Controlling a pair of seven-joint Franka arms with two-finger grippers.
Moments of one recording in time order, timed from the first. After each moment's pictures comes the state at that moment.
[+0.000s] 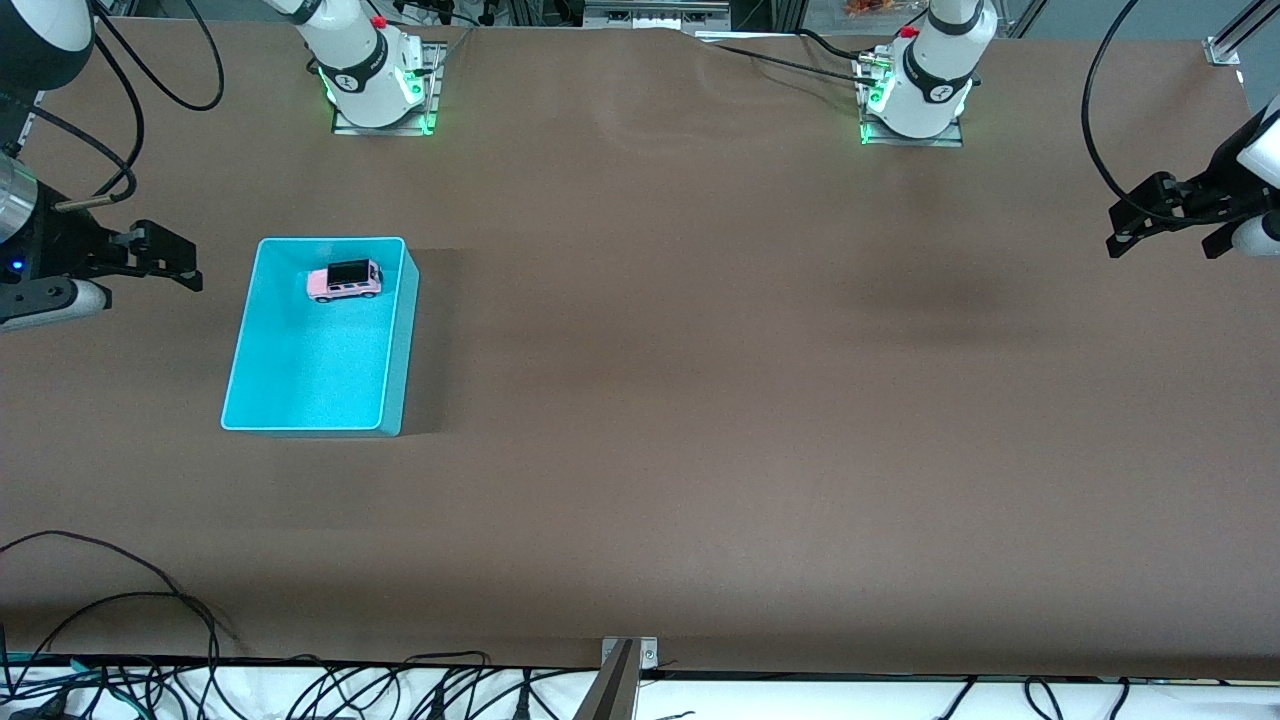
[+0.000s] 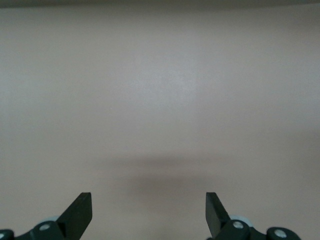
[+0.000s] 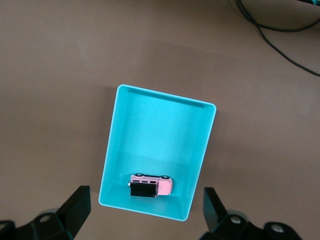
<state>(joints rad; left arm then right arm) -0.02 -0.02 0.00 -1.58 0.03 1.60 -0.01 0.15 0.17 -0.12 -1.40 0.01 1.56 -0.16</state>
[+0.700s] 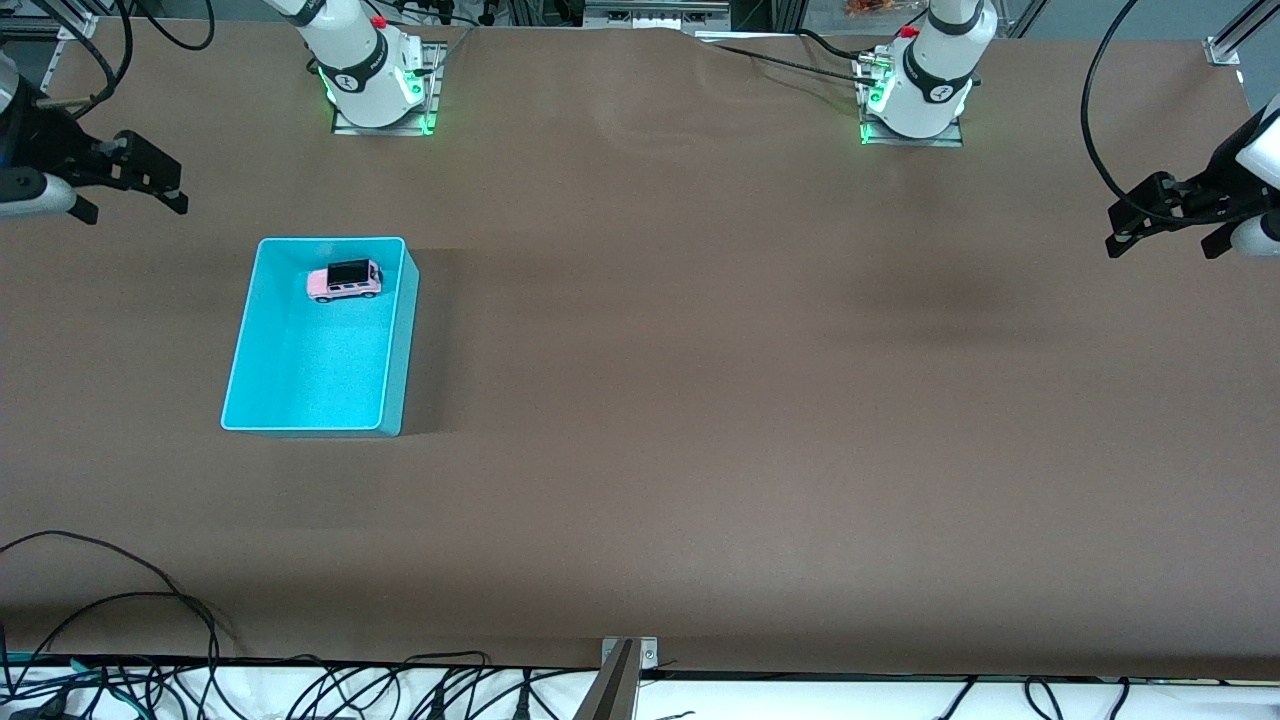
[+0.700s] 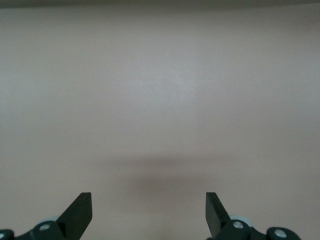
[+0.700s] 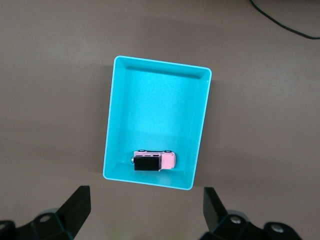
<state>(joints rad) -0.02 -0.02 0.00 -1.58 0.03 1.60 -0.01 0.14 -0.14 -0.12 -1.75 -0.01 1.63 -0.12</state>
